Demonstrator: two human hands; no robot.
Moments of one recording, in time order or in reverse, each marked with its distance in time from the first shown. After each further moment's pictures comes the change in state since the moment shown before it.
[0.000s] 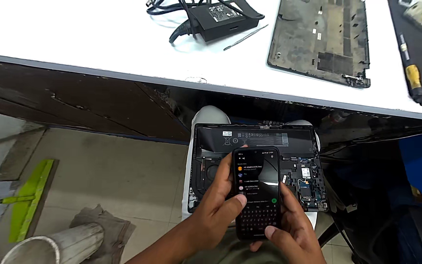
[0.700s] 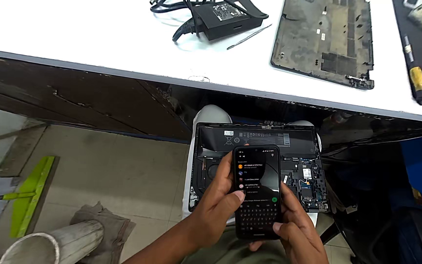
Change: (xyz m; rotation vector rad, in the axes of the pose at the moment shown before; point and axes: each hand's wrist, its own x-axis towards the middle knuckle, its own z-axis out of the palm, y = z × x) left_hand 0.000 0.000 -0.002 -0.072 0.019 -0.016; right_hand 0.003 0.002 -0.005 0.069 -0.051 0.007
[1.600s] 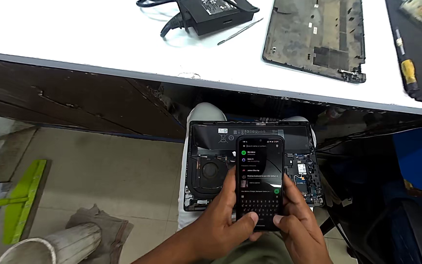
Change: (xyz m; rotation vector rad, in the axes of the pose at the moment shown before) left_hand -0.013 -0.018 0.017 0.083 -0.121 -0.021; right_hand 0.001 0.000 -0.008 -0.014 0.039 -0.079
